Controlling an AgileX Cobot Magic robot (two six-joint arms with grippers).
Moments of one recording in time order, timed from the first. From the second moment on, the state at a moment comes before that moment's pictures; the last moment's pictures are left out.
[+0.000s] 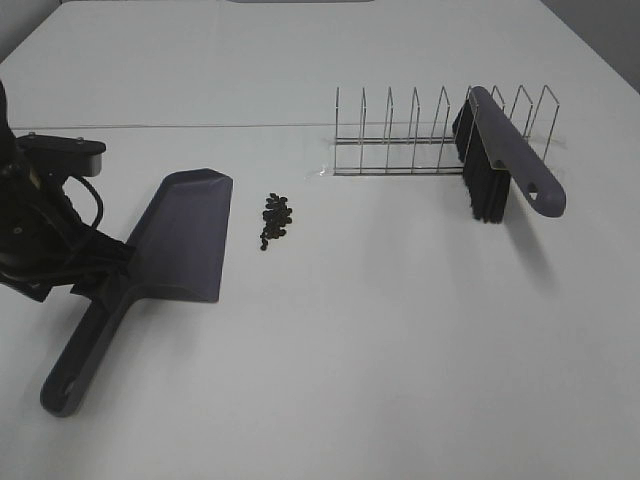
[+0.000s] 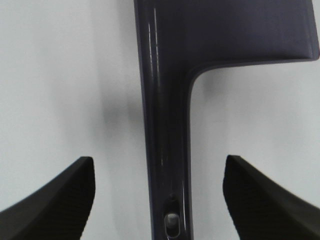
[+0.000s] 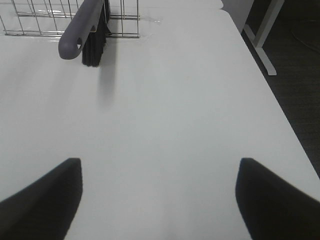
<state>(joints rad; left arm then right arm) -0.30 1.76 -0.94 0.02 0.64 -0.19 -0.05 -0.01 -0.50 -0.05 1.07 0.00</state>
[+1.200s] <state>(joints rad) -0.30 1.93 -0.94 0.02 0.46 -0.18 -0.05 -0.01 -0.50 -0.05 1.07 0.00</state>
